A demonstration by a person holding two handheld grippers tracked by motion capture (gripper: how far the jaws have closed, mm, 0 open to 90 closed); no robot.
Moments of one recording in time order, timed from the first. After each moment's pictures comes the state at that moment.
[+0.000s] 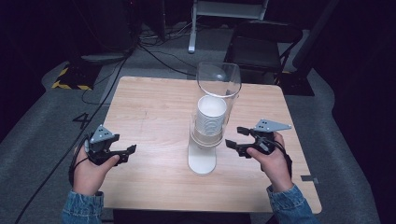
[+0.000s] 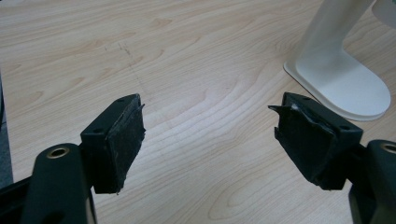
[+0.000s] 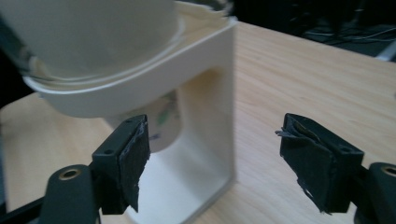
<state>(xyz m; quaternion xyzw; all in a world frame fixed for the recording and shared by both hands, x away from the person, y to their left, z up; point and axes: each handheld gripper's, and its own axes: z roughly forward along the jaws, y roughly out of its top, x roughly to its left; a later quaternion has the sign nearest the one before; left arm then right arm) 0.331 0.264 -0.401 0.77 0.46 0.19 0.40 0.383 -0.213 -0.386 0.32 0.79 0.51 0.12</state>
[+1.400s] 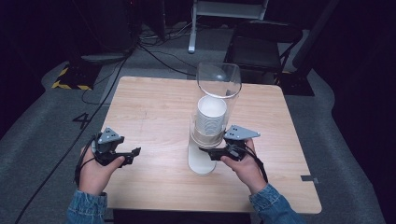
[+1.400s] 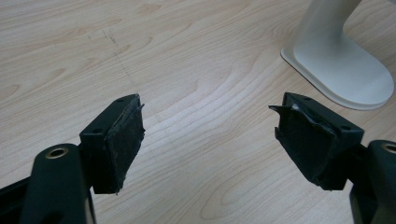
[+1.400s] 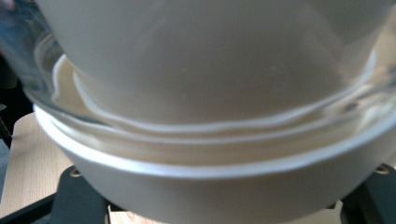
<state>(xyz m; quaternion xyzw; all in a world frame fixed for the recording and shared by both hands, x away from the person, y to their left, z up) 0.336 0.255 -0.412 0.79 0.45 0.17 0.38 0.384 -0.140 -0.421 0.25 0.77 0.57 0.13</state>
